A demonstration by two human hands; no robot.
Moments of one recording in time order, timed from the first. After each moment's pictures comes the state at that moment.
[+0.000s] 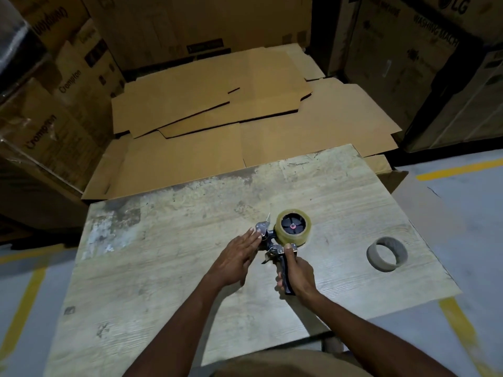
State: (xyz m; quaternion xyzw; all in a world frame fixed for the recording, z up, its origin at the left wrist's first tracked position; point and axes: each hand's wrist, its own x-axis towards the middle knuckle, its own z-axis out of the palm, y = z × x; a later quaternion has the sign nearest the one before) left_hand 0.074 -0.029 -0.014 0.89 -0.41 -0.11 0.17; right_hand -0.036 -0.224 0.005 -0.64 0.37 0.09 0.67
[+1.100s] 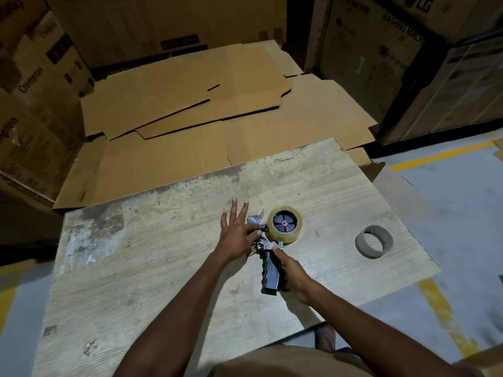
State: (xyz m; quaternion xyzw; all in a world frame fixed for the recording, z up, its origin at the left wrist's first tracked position) left_hand 0.112 -0.076 0.005 0.91 -0.32 -0.10 0.23; right_hand -0.031 -0.224 -0.013 -0.49 0.37 0.20 0.76
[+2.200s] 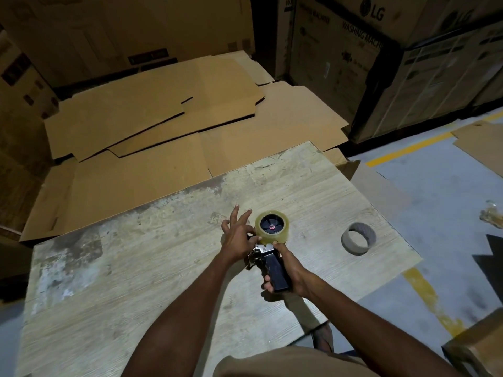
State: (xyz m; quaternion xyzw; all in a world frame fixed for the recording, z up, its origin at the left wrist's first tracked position) left_hand 0.131 -0.123 -0.012 0.91 -0.32 -0.11 0.26; right_hand -0.021 -0.246 0.019 -0.42 0.36 0.24 0.80
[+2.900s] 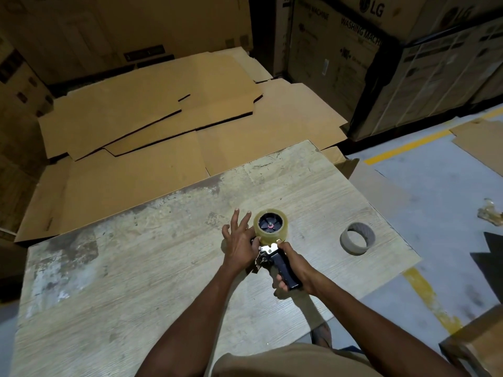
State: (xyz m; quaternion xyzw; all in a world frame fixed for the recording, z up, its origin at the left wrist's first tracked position) left_hand 0.108 -0.129 -0.027 0.91 -0.31 -0.02 0.27; right_hand -0.032 -0.269 0.034 -0.54 0.38 0.21 0.72
